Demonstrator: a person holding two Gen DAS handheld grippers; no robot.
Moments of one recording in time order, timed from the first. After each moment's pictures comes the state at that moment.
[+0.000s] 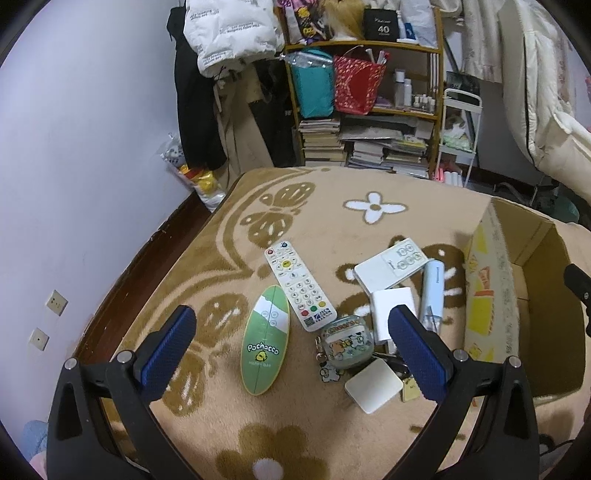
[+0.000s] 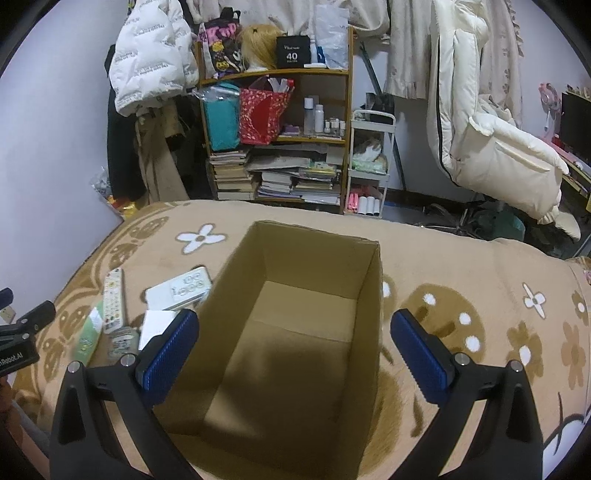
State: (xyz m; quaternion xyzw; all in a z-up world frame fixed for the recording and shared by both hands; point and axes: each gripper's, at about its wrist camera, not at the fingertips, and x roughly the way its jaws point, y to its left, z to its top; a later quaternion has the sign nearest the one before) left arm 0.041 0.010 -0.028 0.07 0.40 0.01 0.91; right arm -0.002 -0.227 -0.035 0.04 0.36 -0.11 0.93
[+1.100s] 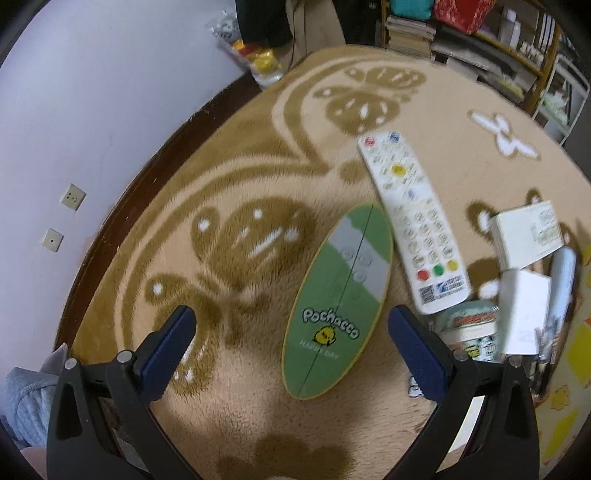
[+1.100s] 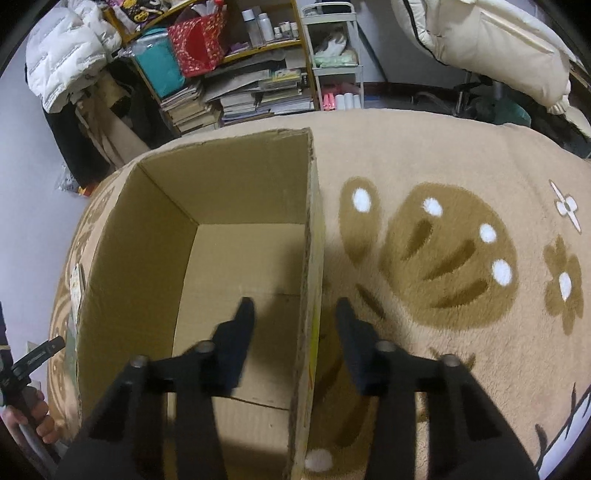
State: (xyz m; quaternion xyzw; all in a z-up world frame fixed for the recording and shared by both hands) left arm 0.126 0.077 -0.142 0.02 0.58 0.15 0.80; right arm 0.047 -0.316 -0.093 0.18 0.50 -0.11 0.84
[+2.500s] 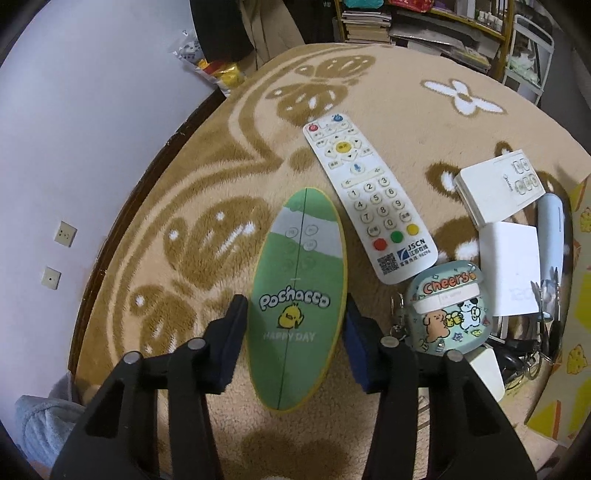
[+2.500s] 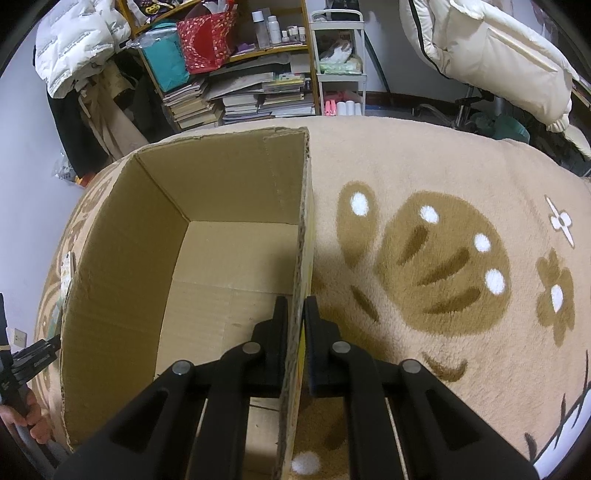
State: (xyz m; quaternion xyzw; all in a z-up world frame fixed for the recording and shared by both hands) left arm 0.111 0.044 -0.145 0.08 0.57 0.10 0.81; right arm 0.045 -0.319 -0.095 0.15 0.50 -0.12 0.85
